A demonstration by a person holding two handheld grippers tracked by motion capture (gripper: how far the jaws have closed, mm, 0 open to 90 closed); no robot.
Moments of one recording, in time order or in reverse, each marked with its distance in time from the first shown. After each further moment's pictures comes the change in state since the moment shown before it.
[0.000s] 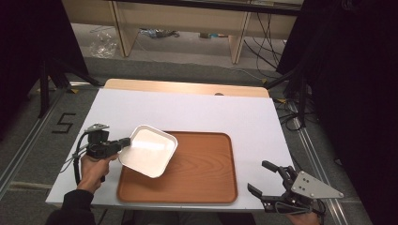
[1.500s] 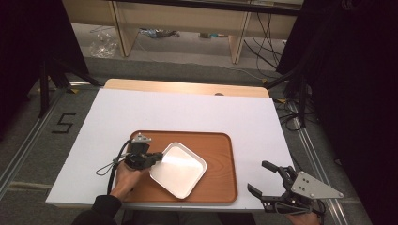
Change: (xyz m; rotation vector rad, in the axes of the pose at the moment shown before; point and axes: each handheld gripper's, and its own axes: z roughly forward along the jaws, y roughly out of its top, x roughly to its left) left arm -0.073 -0.028 0.062 0.202 -0.051 0.227; right arm 0.000 0.000 -0.001 0.008 0.004 -0.003
